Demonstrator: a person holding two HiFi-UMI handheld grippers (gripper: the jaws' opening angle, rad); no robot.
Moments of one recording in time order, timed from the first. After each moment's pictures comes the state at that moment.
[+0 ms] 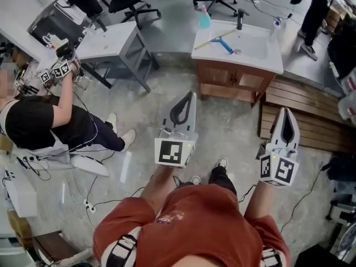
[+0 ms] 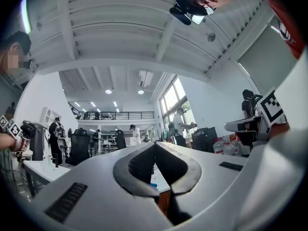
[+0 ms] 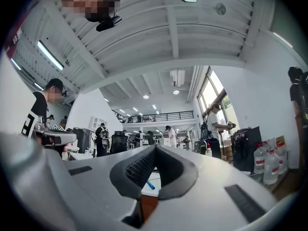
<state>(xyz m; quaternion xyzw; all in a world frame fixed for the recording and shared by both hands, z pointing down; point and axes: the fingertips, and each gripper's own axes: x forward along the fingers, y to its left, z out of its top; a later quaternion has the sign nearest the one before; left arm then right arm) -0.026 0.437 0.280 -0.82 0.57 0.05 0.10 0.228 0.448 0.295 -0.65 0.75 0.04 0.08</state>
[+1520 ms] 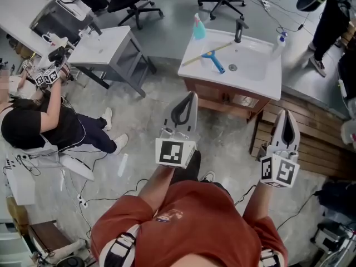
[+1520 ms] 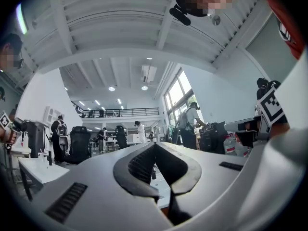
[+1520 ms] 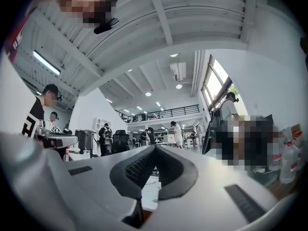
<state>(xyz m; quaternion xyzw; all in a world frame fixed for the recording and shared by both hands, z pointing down) 0.084 0.225 0.310 -0.79 0.60 0.03 0.09 0.340 0.217 0.327 -0.62 0.78 0.02 0.08</state>
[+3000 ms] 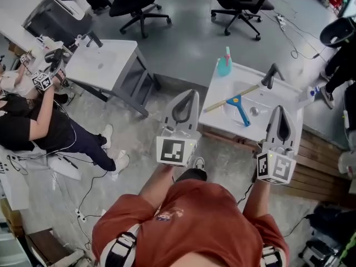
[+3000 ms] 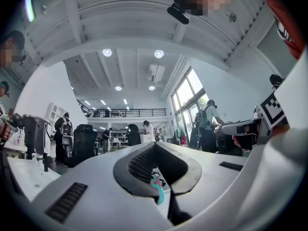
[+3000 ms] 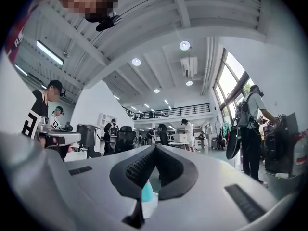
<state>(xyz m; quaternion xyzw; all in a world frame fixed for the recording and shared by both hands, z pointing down) -0.148 -0.084 0.294 -0.78 0.62 0.05 0.08 0.089 -0.107 0.304 -0.59 0.81 0.04 0.05</state>
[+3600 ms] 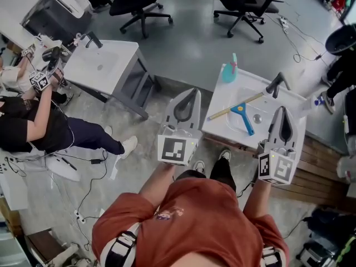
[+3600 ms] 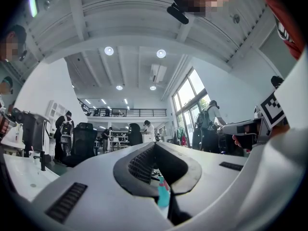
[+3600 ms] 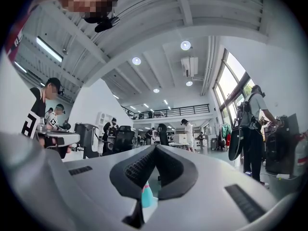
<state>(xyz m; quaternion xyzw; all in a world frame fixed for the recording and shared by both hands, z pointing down) -0.188 -0.130 0.301 -0.78 0.62 0.06 0.08 0.053 -0.151 0.307 -0.59 0.80 0.04 0.05</state>
